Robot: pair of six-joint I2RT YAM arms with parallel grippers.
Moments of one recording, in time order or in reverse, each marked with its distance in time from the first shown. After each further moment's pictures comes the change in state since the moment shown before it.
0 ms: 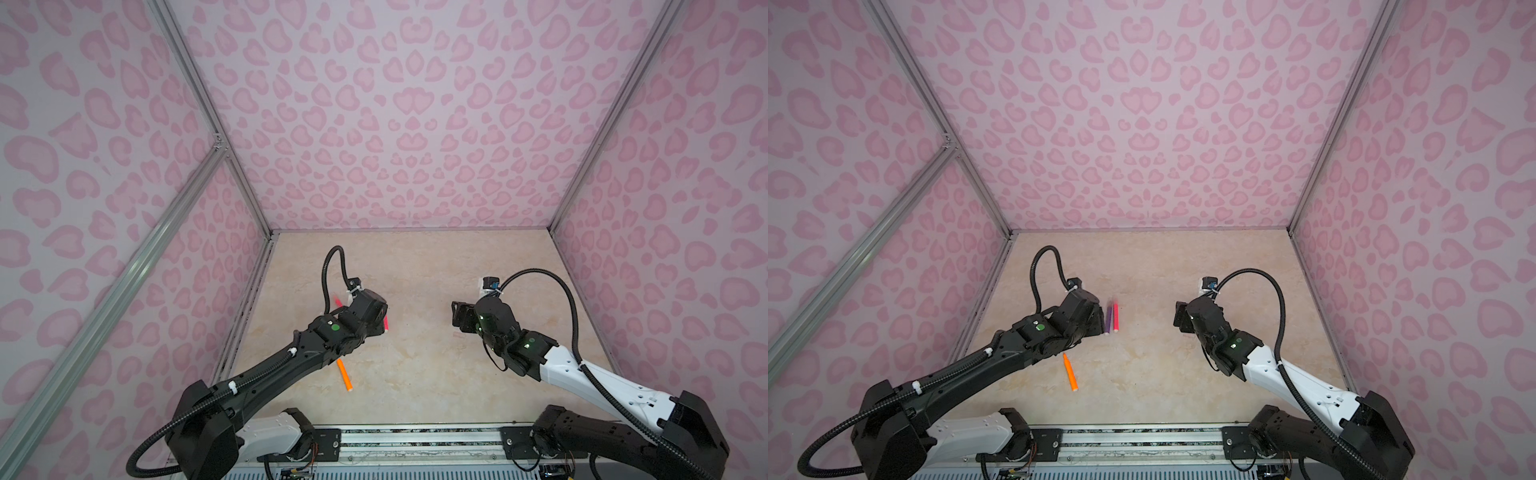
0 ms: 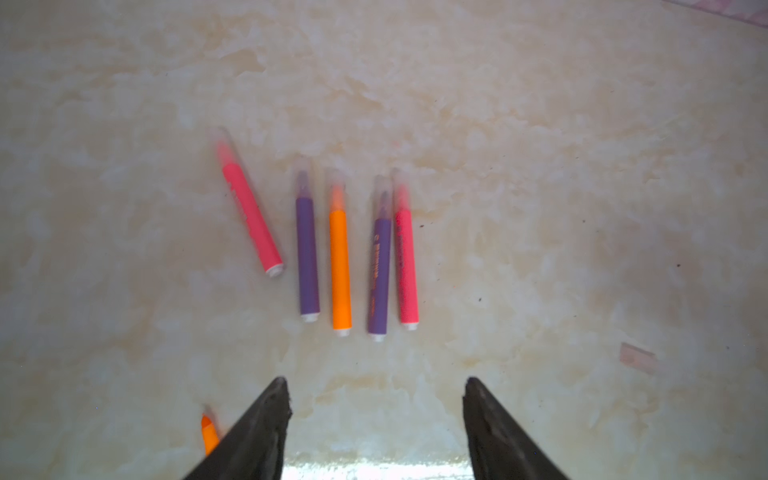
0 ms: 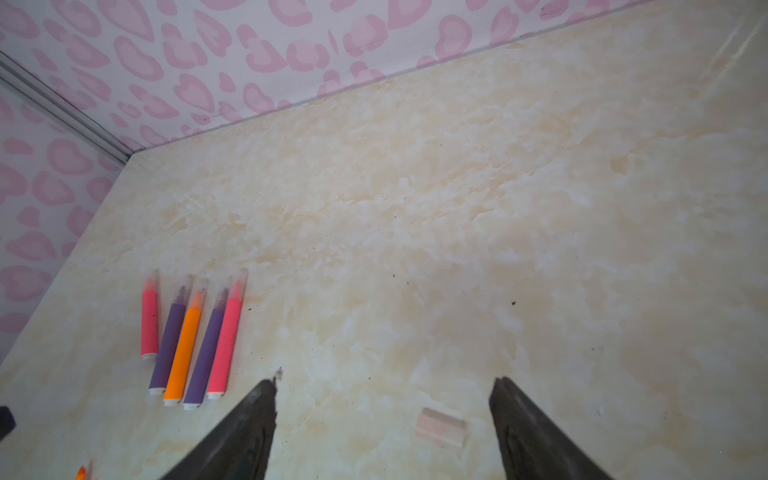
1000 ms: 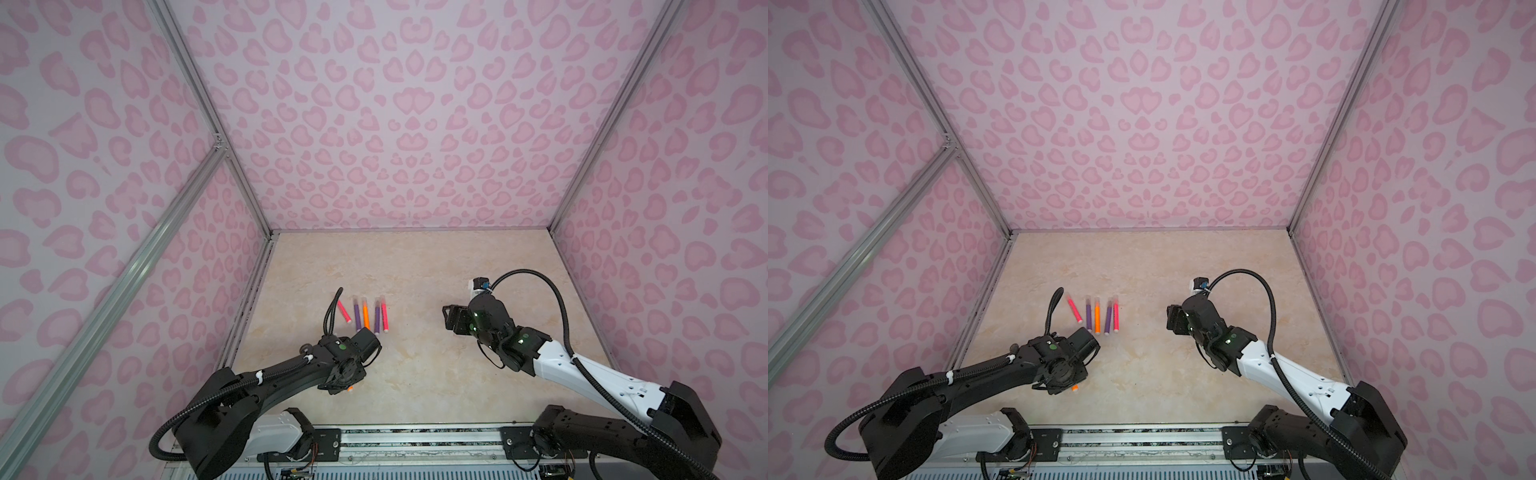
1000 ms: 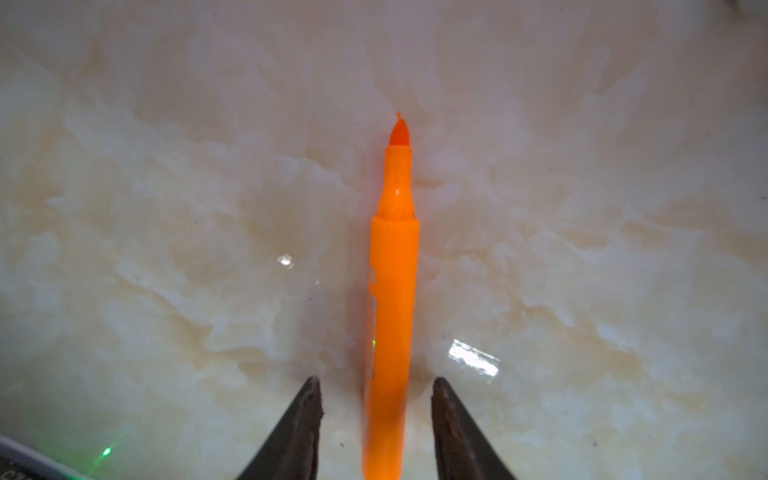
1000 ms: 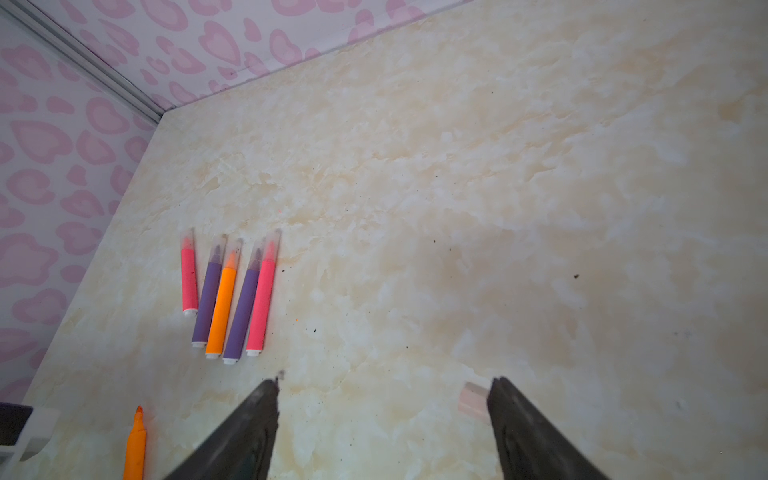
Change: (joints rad) left arm -0.023 0.106 -0.221 -0.217 0.152 -0.471; right arm 0.000 0.060 0.032 -0.016 -0.125 0.028
